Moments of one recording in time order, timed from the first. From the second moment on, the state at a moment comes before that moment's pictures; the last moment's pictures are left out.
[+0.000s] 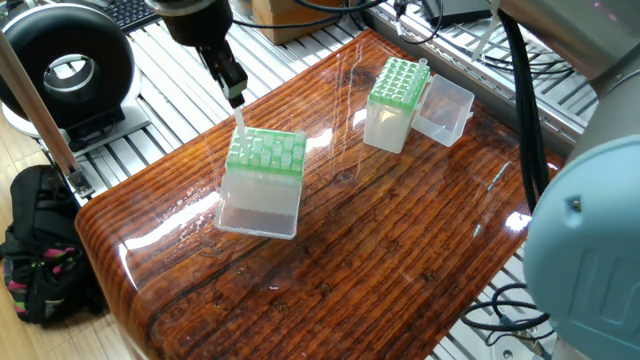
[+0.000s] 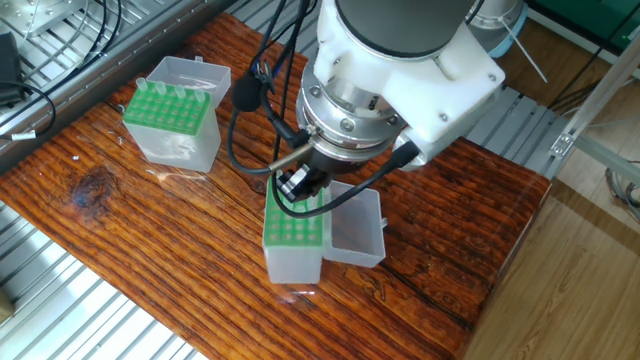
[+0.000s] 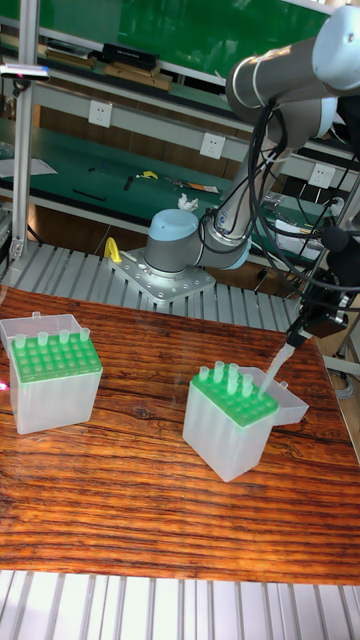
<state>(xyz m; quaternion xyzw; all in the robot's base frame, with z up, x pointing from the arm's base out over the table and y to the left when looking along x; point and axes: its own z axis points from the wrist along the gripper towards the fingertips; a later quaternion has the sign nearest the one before) 0.557 0.166 0.269 0.64 -0.76 0.07 0.08</state>
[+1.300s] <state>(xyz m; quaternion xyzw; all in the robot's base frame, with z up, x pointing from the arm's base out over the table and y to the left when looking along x) 0.555 0.188 0.326 0.58 -0.81 0.03 0.01</state>
